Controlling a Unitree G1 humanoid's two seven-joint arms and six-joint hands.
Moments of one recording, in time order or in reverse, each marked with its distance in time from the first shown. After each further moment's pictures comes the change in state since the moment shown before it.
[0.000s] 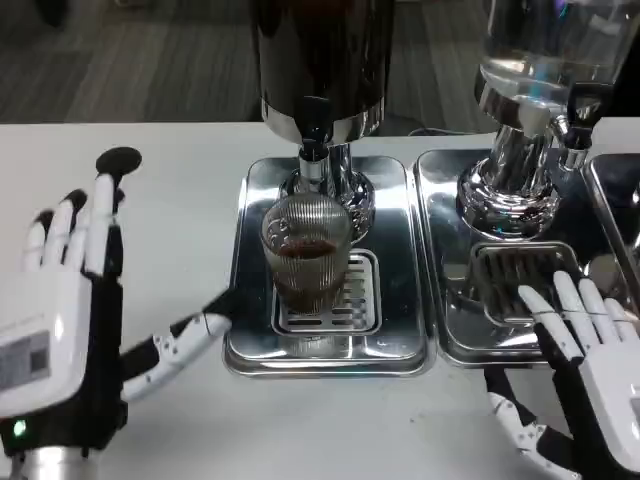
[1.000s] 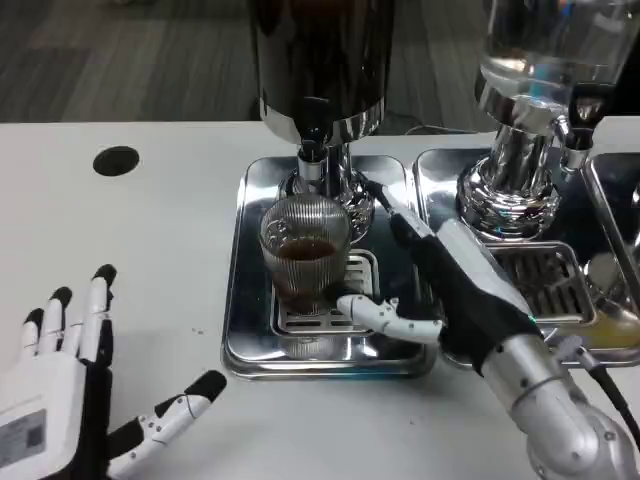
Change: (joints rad) left arm 0.086 0.031 -0.012 0.176 -0.028 -0.028 0.045; right arm -0.508 0.258 0.025 0.122 0.443 0.164 0.637
